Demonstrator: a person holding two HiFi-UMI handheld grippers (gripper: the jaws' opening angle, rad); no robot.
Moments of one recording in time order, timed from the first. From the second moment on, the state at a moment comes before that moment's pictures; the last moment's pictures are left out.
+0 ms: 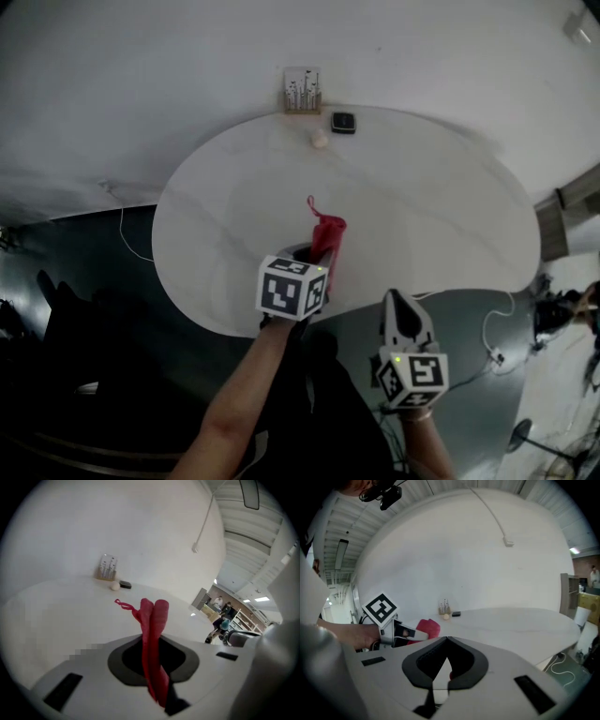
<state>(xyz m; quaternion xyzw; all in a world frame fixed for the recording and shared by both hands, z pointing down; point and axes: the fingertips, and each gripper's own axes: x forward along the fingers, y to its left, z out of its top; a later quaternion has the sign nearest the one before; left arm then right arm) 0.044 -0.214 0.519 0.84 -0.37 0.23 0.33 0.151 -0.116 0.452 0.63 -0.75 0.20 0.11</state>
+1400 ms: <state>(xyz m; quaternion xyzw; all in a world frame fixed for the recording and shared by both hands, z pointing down) -0.332 -0.111 0.538 0.66 -0.61 0.26 0.36 0.014 -0.127 0.449 0.54 -0.81 0.19 0.13</state>
